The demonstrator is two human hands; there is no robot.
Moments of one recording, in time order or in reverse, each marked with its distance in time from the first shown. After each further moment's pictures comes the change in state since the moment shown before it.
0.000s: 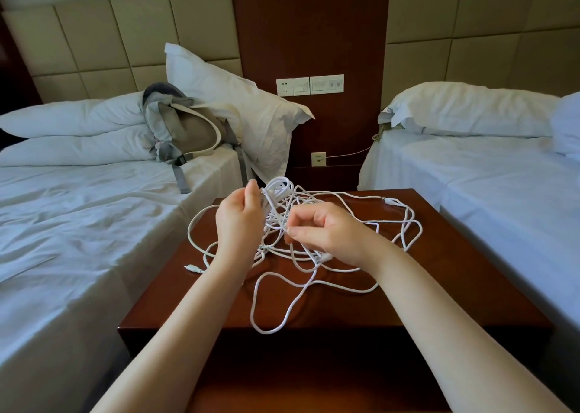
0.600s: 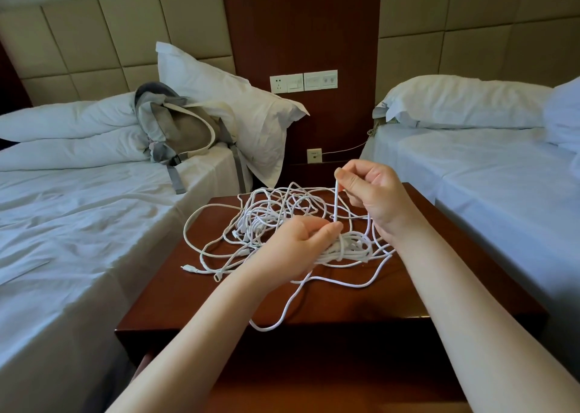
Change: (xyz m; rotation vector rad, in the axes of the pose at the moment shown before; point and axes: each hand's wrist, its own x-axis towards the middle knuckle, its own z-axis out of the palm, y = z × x) left_hand -0.044 0.030 0.011 0.096 -0.862 0.076; right_hand -0.003 0.020 -0.041 0.218 0.504 -0.079
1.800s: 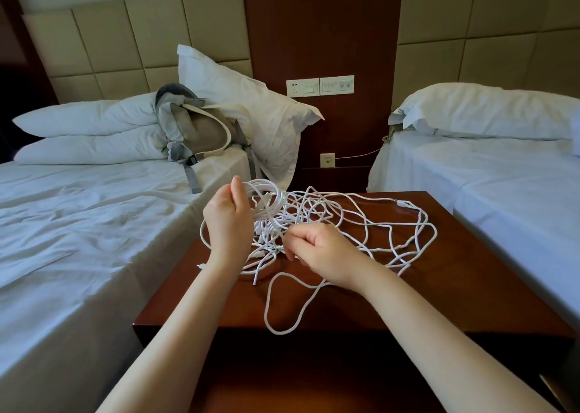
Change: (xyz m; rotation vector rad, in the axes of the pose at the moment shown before) left_hand 0.019 -0.065 -0.061 0.122 1.082 0.066; right_hand -0.023 0.016 0.070 -0.379 -0.459 0.073
